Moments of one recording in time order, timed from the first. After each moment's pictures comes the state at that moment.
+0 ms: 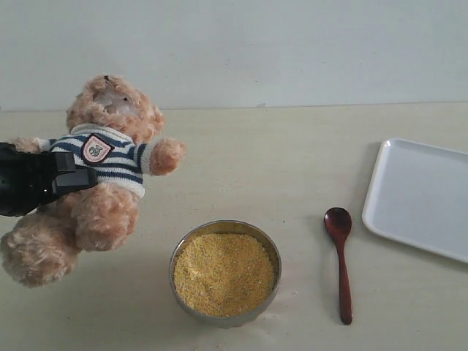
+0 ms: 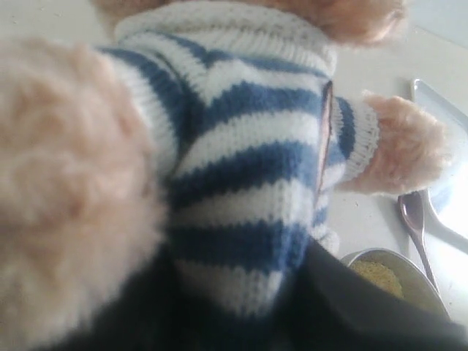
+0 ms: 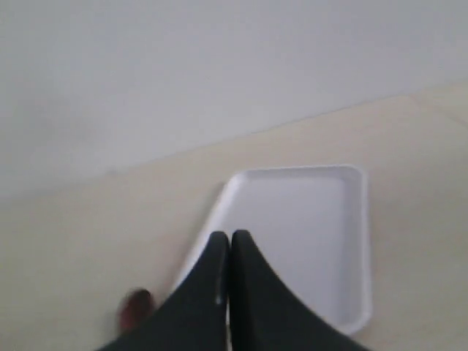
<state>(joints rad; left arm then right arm) -0.03 1.42 -0.55 -1.73 0.51 1.46 -0.02 0.01 0.00 0.12 0.19 0.23</state>
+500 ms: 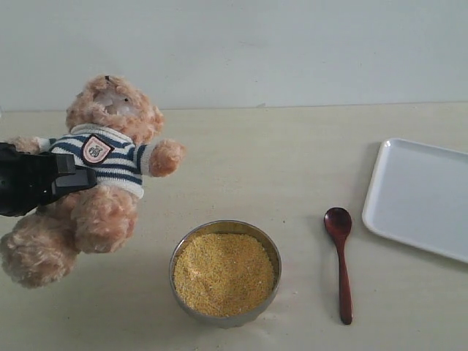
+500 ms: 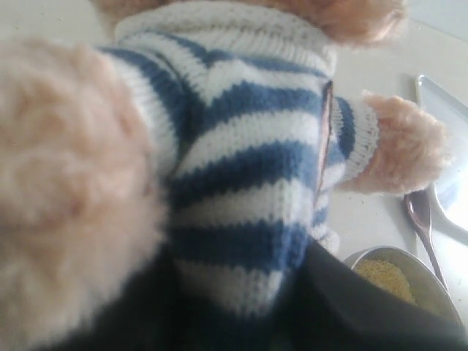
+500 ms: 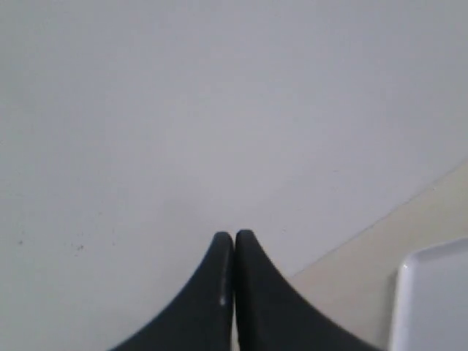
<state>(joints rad) -0.03 1.42 -0.55 -1.73 0.50 1.48 0.10 0.08 -0.17 0.39 0.03 0.27</state>
